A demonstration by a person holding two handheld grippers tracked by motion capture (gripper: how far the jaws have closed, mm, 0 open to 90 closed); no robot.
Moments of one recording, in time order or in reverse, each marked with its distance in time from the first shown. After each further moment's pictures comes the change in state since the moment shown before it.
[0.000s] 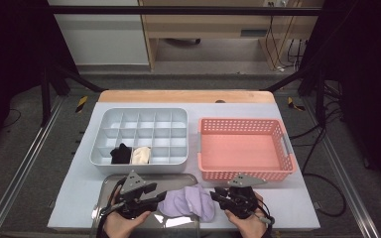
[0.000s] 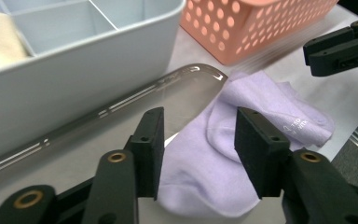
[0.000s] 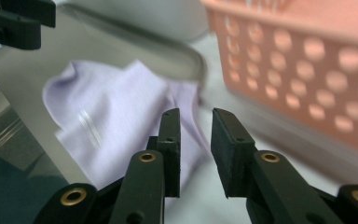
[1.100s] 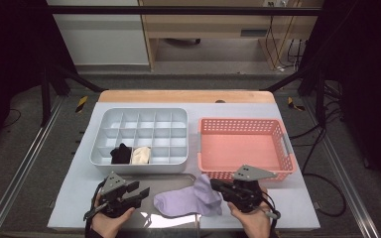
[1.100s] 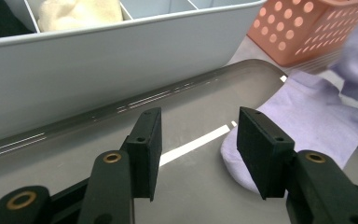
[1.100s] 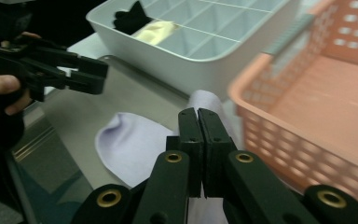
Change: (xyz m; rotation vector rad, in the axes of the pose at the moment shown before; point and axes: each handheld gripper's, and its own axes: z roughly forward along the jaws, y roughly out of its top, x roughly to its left) left arm 0.044 -0.029 -0.018 -0.077 0.080 -0.106; right arm 0.018 0.042 -0.030 -0.120 0.071 -0.062
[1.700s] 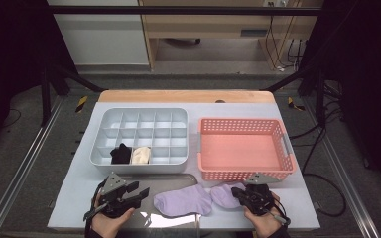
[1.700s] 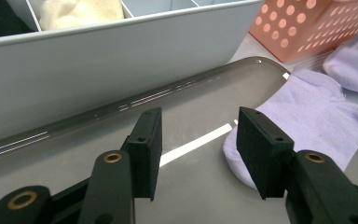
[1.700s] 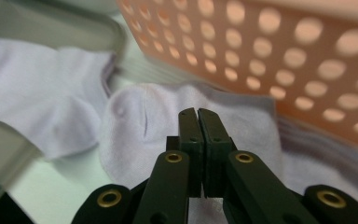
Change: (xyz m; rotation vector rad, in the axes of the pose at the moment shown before) left arm 0.000 -0.001 0.001 0.005 0.011 0.008; right arm -0.054 -0.059 0.003 0.172 -0.212 0.093
